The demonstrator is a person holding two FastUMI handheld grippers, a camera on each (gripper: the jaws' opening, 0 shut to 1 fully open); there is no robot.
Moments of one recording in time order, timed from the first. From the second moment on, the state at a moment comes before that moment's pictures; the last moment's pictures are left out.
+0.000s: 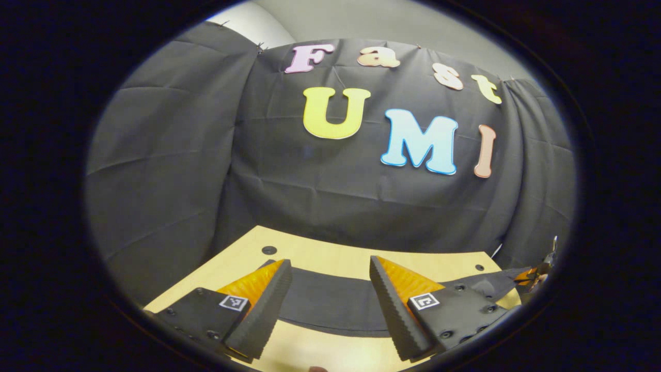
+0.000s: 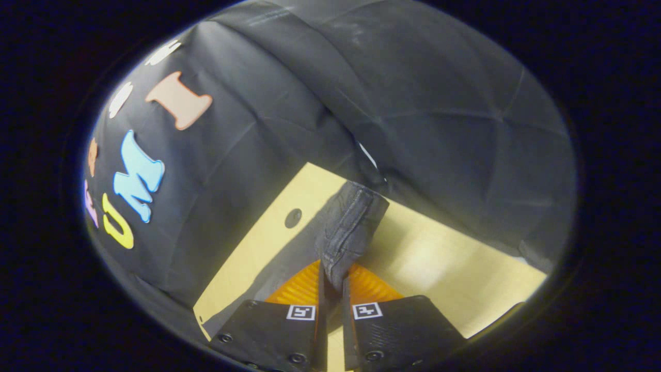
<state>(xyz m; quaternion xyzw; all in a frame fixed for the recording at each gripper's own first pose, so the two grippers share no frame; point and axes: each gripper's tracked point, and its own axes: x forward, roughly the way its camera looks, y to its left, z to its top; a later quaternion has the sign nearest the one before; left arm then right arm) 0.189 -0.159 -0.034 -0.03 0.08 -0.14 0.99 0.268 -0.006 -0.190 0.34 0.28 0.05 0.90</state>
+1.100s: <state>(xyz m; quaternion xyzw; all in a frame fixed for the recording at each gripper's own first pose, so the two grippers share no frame) 0.160 -0.134 -0.044 -0.05 0.08 -0.12 0.99 0.116 0.320 -0.134 -0.06 0.08 0.39 0.92</state>
